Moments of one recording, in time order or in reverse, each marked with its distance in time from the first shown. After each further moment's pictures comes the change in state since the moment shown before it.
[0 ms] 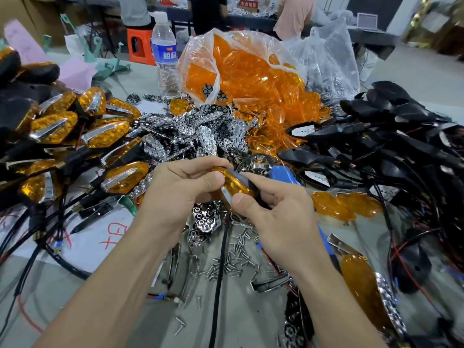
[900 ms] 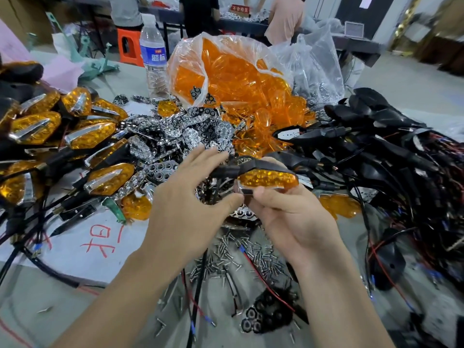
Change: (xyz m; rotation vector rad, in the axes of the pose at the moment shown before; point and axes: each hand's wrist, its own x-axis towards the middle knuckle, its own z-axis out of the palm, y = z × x) left_hand -0.023 -0.008 0.028 0.841 0.136 0.434; right_hand 0.013 0.006 -0.032 0.955 -0.022 0.312
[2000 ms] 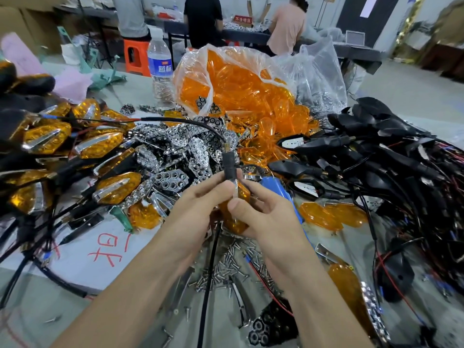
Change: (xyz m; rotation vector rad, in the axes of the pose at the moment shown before) left_hand 0.013 -0.016 0.015 -0.975 -0.288 -0.487; right_hand 0.000 0.029 0.011 -0.507 0.036 -0.080
